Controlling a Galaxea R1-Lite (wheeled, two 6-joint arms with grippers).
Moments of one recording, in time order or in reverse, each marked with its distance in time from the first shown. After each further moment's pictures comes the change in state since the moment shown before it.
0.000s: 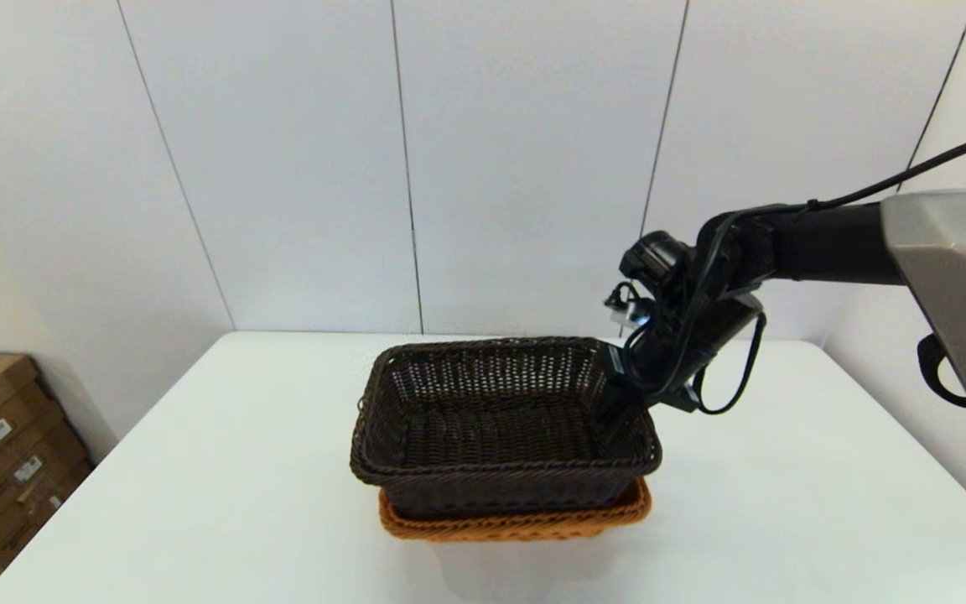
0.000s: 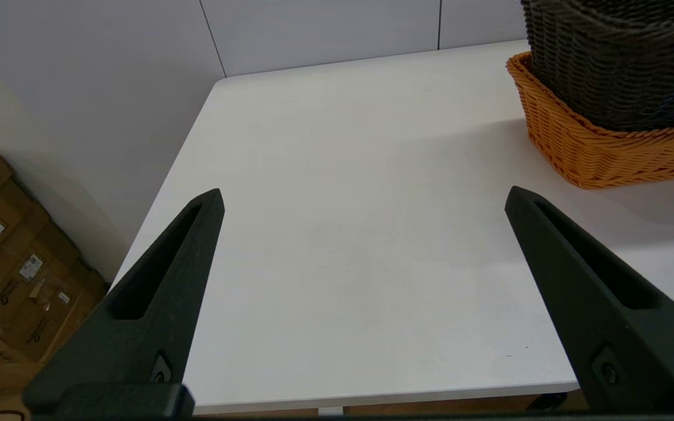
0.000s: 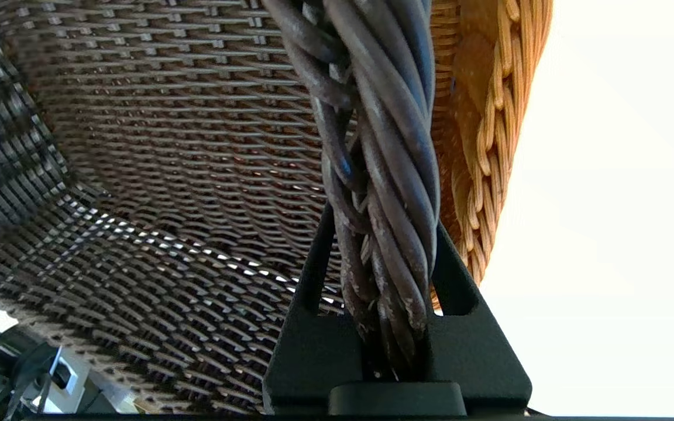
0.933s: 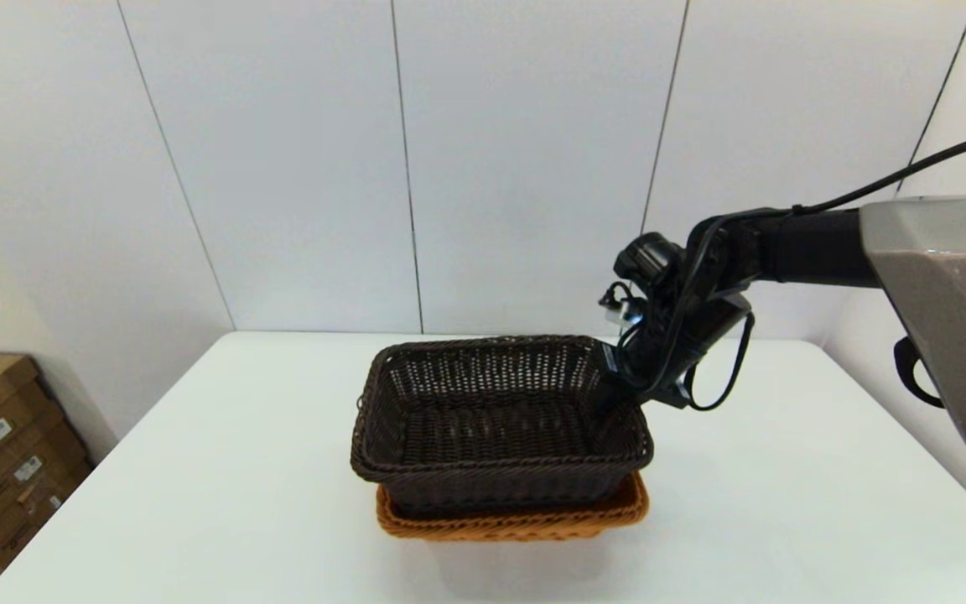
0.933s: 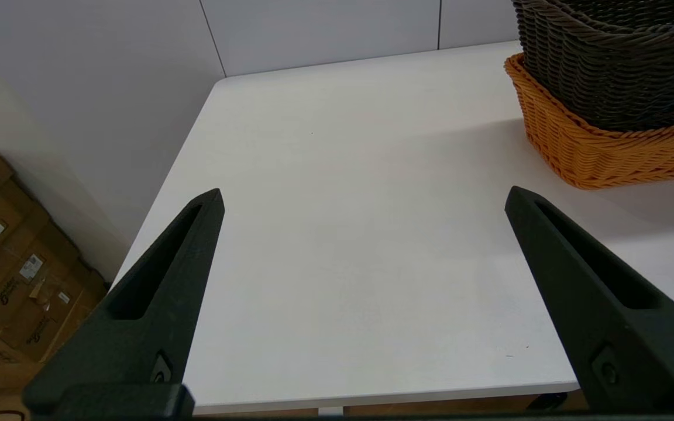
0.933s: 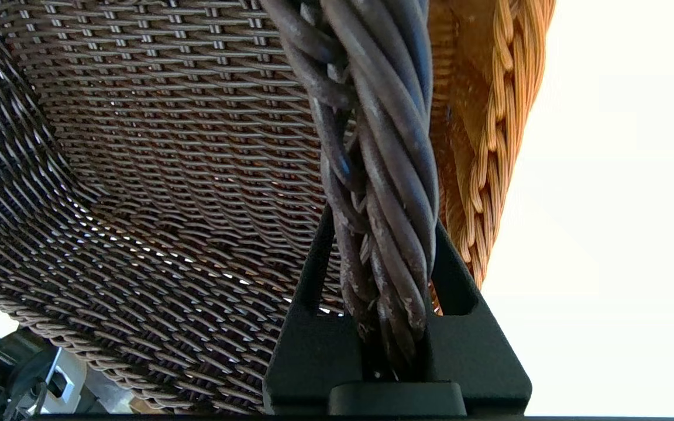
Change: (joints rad) left arm 0.000 0.000 0.000 0.000 0.000 0.000; right arm -0.009 0.041 -0.051 0.000 0.003 -0.010
